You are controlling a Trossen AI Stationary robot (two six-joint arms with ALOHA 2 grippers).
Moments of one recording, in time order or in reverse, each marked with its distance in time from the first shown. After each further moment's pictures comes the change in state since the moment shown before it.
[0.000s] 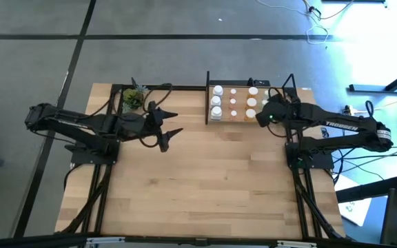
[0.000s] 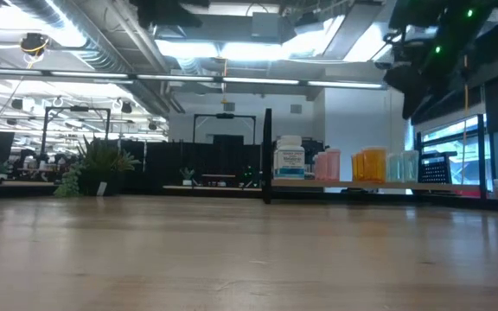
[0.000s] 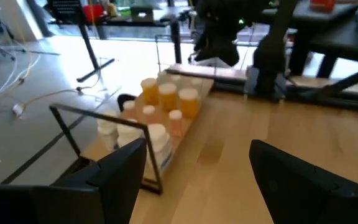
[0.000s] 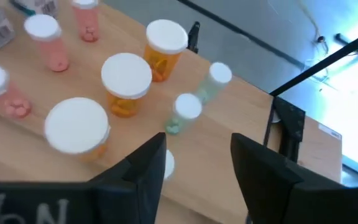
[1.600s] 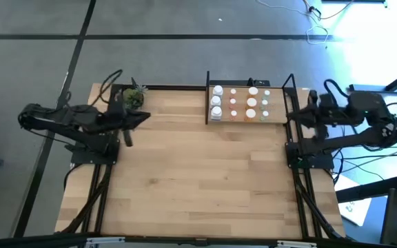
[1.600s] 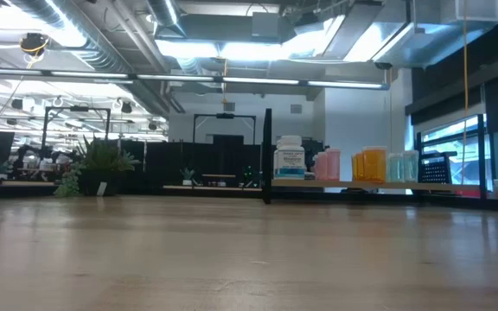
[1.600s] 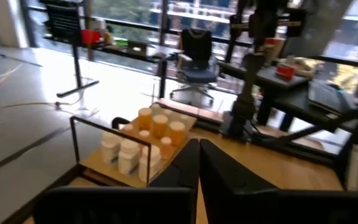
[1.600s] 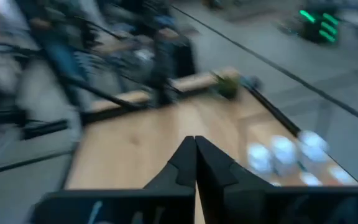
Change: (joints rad) left arm -0.116 -0.402 0.001 -0.221 -0.075 -0.127; right arm 0.349 -0.432 0.378 0.080 -0.554 -0.366
